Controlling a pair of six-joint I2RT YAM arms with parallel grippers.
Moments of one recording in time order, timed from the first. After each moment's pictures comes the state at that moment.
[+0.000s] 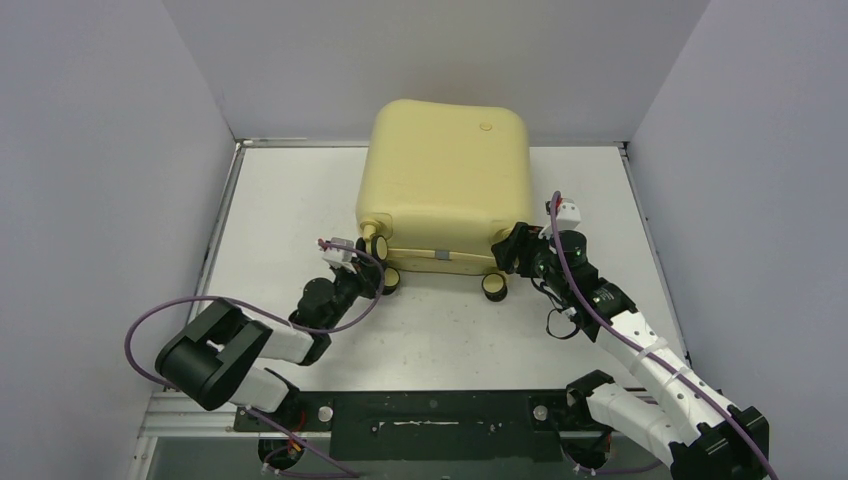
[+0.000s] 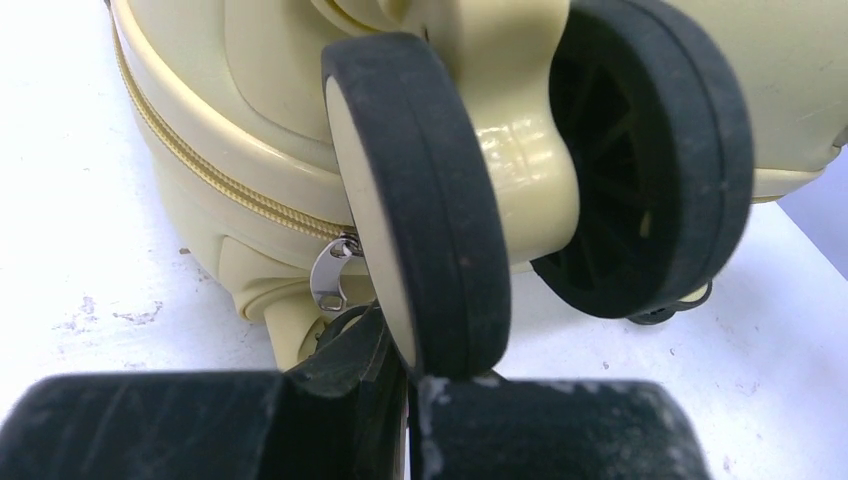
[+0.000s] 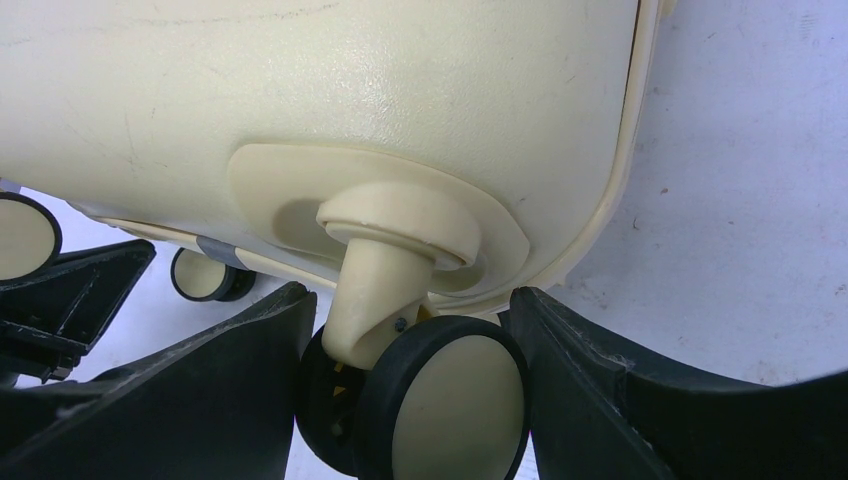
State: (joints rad) left arm -0.57 1.44 0.18 1.20 -0.05 -0.46; right arm 0.45 0.89 0.67 -0.21 0.07 0.48
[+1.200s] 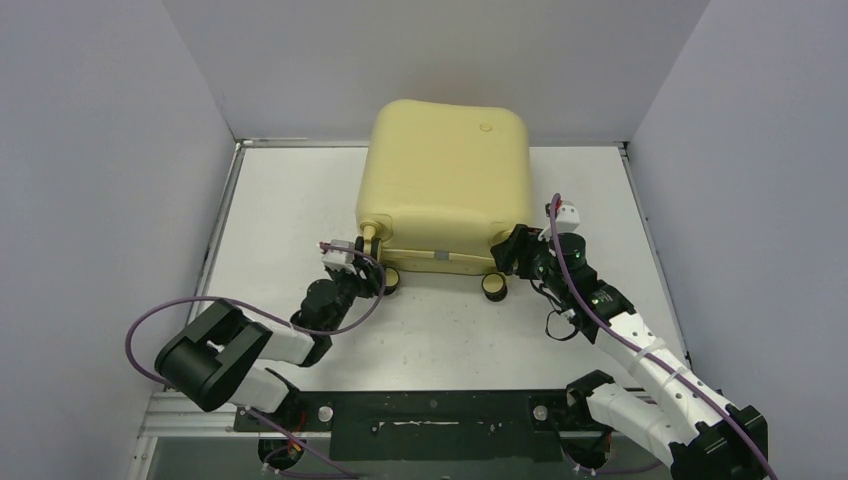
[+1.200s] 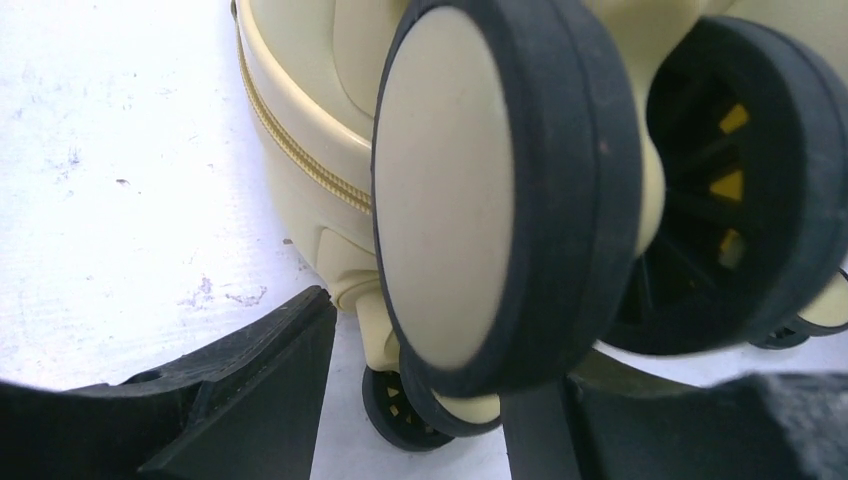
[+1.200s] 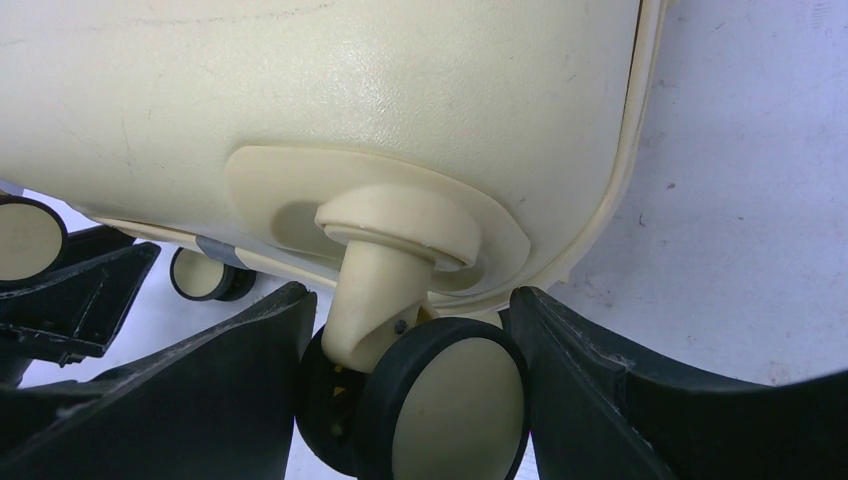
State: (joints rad) left arm -0.60 1.40 0.16 1.13 -0.22 -0.34; right arm 0.45 0.89 0.65 -0.19 0.06 0.49
